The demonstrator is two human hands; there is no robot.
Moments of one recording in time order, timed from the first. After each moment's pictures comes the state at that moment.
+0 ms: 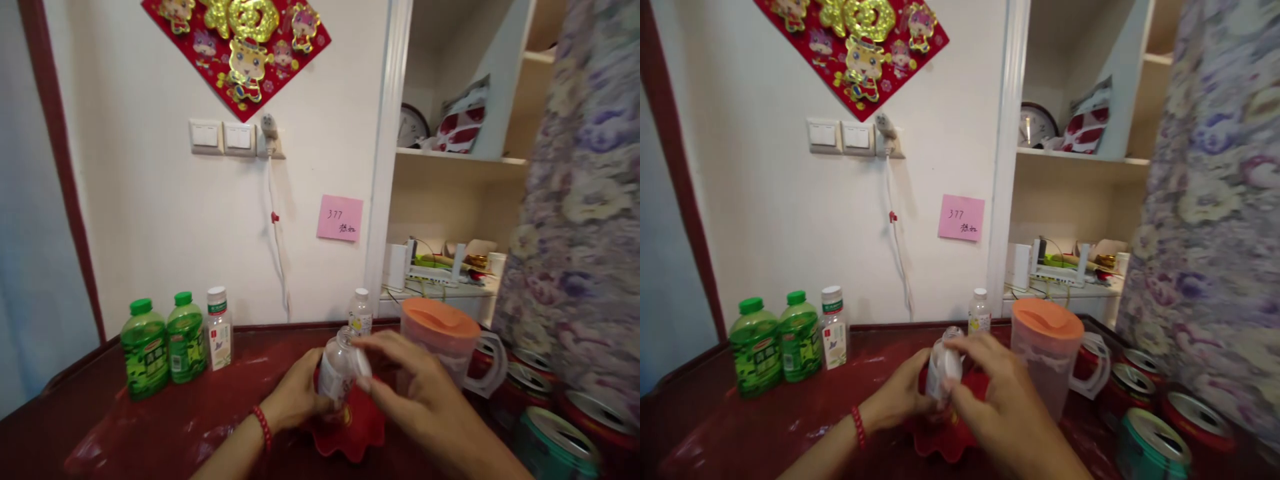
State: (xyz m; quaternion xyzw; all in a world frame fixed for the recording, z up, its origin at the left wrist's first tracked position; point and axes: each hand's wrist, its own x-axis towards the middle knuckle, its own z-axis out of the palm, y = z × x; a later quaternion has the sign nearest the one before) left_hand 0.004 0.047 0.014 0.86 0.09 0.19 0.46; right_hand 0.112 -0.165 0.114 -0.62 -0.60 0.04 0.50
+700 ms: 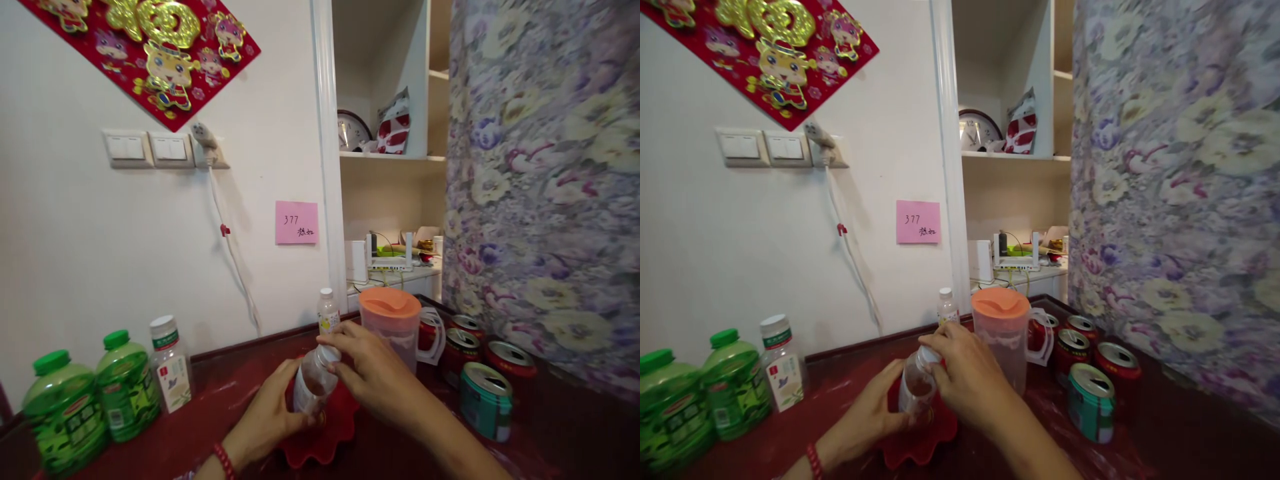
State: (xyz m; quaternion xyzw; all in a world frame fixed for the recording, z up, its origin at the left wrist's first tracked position) left_hand 0.005 0.024 0.048 0.88 0.04 0.16 0.44; right_hand 0.130 -0.166 0.116 -0.72 -0.57 -0.03 0.40
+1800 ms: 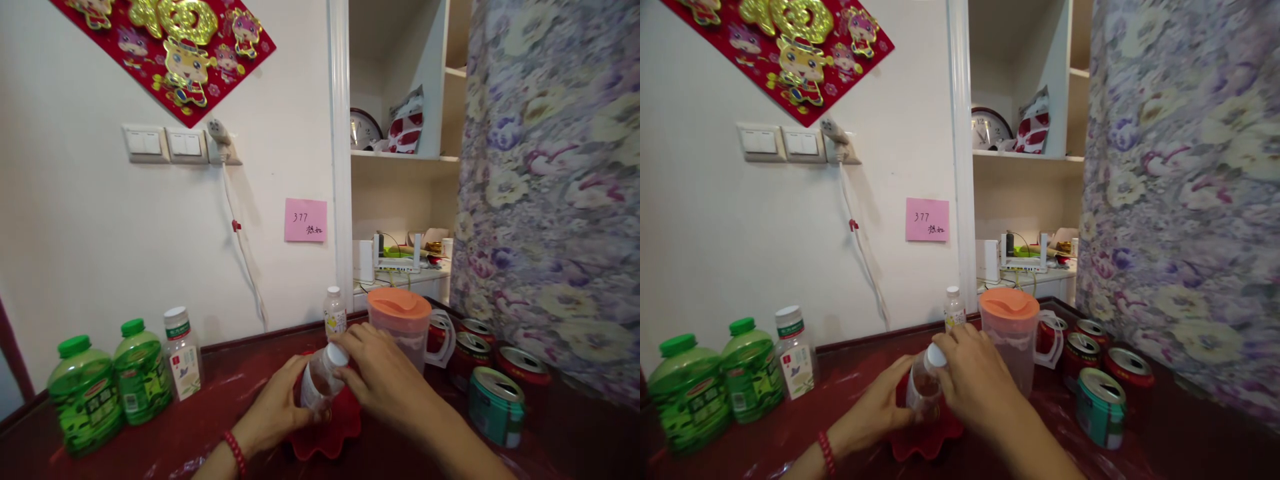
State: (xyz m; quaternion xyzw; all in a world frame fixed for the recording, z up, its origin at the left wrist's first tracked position) left_hand 0.002 0.019 0.054 0.87 0.04 0.16 0.46; right_hand 0.121 -0.166 0.118 -0.79 -0.56 -0.09 0.24
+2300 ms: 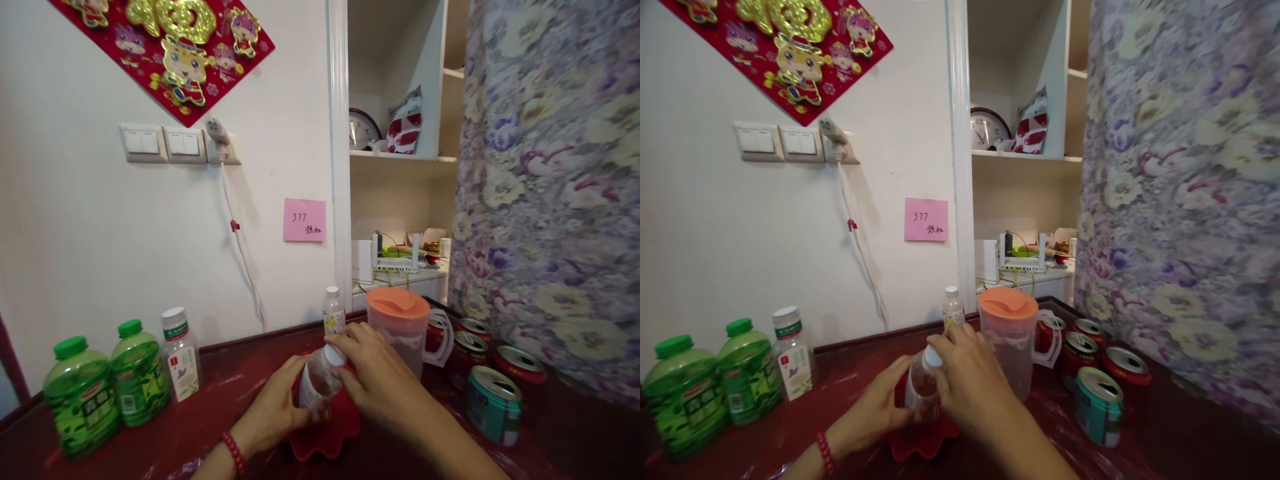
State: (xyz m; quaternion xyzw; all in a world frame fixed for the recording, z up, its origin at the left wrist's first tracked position) left_hand 0.002 0.020 0.053 0.88 0.05 0.16 0.45; right_hand 0.117 -0.163 0.114 -0.77 -0.56 -0.08 0.29
